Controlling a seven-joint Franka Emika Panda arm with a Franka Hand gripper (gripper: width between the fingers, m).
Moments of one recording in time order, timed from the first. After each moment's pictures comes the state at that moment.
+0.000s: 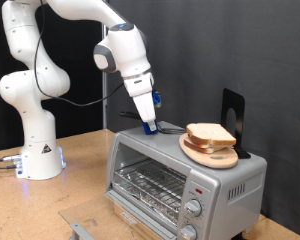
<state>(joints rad) 0.23 -0.37 0.19 -2.64 0.46 2.49 -0.09</state>
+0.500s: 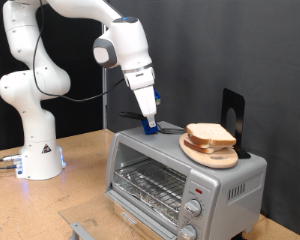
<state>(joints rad) 0.19 -0.37 0.19 -2.60 0.34 2.46 -0.07</state>
